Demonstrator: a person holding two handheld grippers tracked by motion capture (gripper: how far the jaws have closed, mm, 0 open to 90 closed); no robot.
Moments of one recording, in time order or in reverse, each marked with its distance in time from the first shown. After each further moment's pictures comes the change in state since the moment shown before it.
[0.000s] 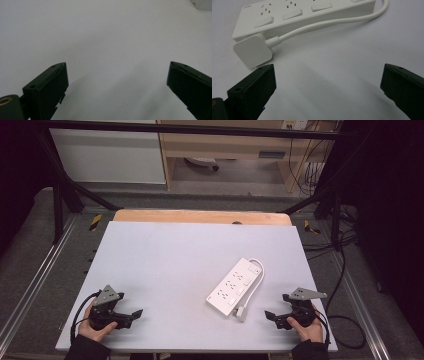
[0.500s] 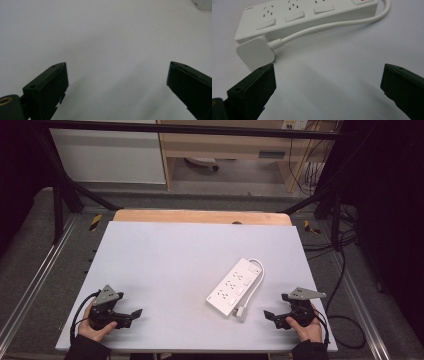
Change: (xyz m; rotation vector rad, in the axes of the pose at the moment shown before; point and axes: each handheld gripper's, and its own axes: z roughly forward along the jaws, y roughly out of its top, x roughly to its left) left arm 0.000 0.000 -0.001 -0.004 0.009 -0.006; right arm 0.003 0.002 0.001 -0.008 0.005 -0.006
